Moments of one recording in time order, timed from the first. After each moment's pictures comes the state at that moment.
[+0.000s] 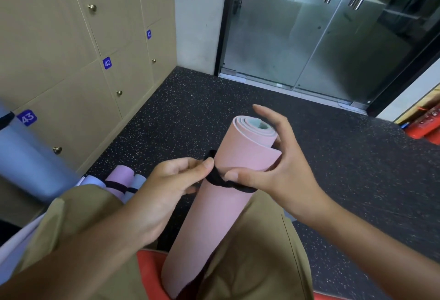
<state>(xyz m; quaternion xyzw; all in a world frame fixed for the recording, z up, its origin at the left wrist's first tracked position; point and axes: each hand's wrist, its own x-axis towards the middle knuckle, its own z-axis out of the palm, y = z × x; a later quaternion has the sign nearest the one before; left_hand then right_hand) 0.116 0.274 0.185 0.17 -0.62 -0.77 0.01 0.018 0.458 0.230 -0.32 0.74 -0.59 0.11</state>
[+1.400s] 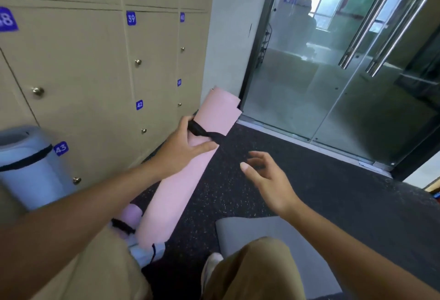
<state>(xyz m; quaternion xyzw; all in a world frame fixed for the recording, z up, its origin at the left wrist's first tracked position) -0.021 0.149 0.199 0.11 -0.81 -0.52 0.23 -0.101 0.389 0.200 -0.29 0.82 -0.48 0.12</state>
